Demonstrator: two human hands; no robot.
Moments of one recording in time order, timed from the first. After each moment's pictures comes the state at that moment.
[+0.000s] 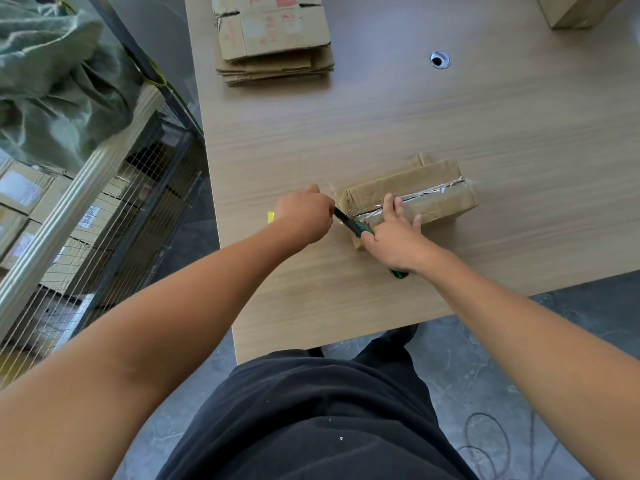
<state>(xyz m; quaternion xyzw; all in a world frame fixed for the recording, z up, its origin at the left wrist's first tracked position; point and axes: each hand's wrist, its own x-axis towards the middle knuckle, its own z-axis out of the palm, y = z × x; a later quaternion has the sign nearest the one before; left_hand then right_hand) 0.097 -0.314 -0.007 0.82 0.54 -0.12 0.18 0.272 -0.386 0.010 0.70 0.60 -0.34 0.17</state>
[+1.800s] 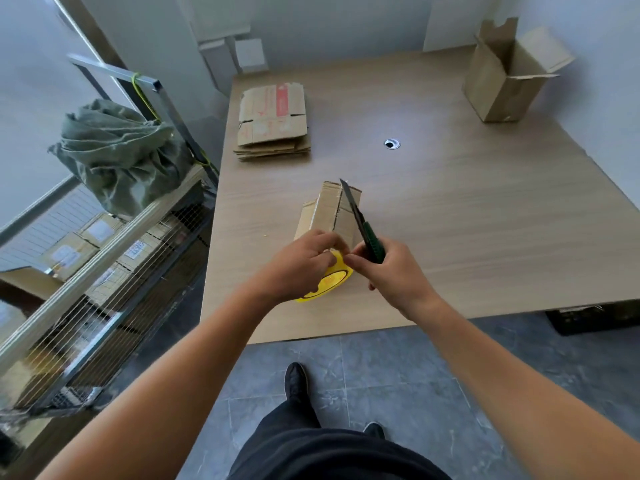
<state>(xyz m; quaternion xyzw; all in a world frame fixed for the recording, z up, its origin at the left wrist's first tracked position) 0.216 -0.503 0.159 0.71 0.53 0.15 0.43 0.401 -0.530 0.120 0.53 0.54 -0.51 -0.42</state>
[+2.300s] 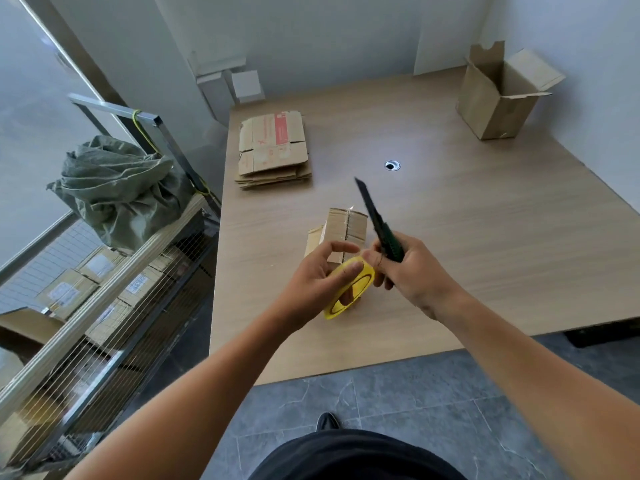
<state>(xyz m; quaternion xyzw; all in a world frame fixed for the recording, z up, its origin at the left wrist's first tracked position) 0.207 -0.479 0.142 0.59 0.41 0.32 0.62 0.404 -0.486 0.145 0.51 0.53 -0.51 -0.44</state>
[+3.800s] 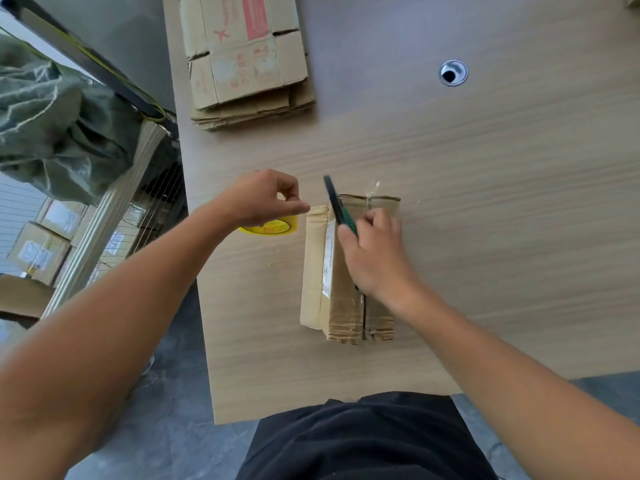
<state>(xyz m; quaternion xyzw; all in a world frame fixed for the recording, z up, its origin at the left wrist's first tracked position) 0.124 -0.160 0.045 0.75 0.56 -0.10 0.33 0.323 -0.285 0.031 0.69 0.57 -0.43 -0.11</state>
